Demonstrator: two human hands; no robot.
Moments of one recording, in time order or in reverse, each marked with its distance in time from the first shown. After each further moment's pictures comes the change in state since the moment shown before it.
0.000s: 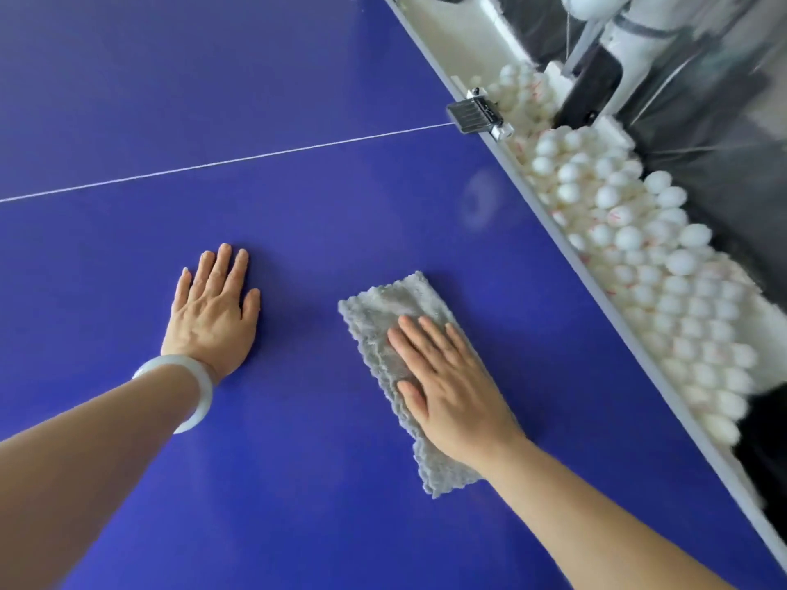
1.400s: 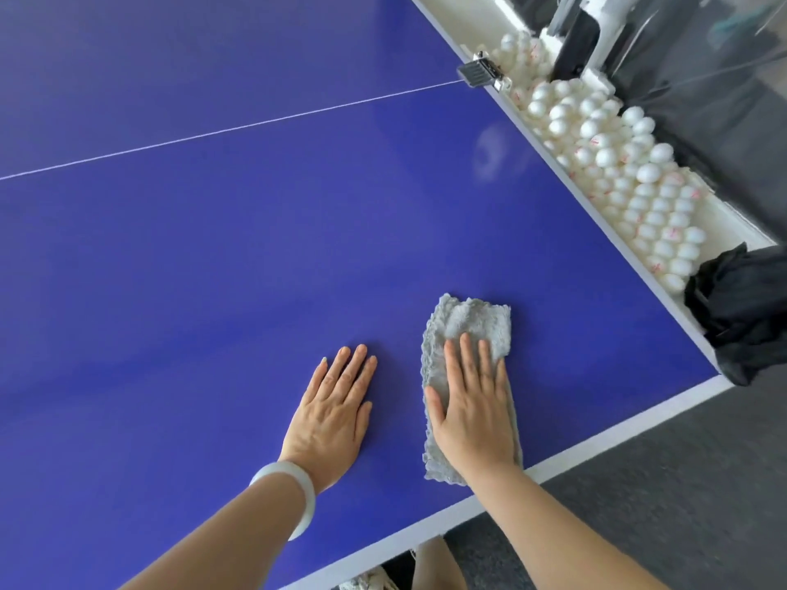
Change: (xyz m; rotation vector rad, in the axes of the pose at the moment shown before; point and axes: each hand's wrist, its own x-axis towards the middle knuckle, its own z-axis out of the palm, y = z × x) left_hand -0.330 0.010 -0.005 0.129 -0.151 0.467; right_hand -0.192 -0.170 0.003 0.024 -0.050 0.505
